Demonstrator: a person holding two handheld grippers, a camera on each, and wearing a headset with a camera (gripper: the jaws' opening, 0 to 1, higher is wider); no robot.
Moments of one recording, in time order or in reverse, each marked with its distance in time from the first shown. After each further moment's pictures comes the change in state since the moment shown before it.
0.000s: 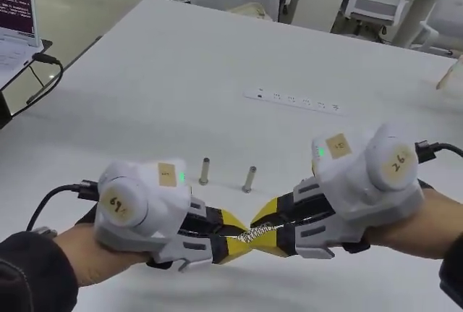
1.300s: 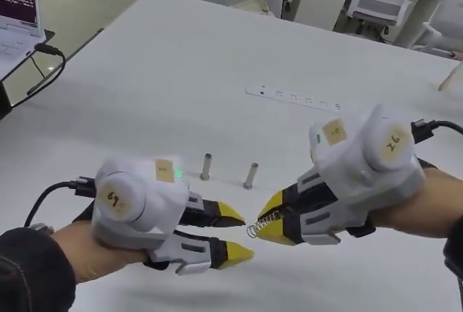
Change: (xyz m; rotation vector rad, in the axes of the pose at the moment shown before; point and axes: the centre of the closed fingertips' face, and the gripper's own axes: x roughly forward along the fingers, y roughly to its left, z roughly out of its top) left arm -0.006 0.002 -0.003 -0.062 -0.033 0.012; right arm -0.009 -0.010 -0.006 -0.017 0.094 0.019
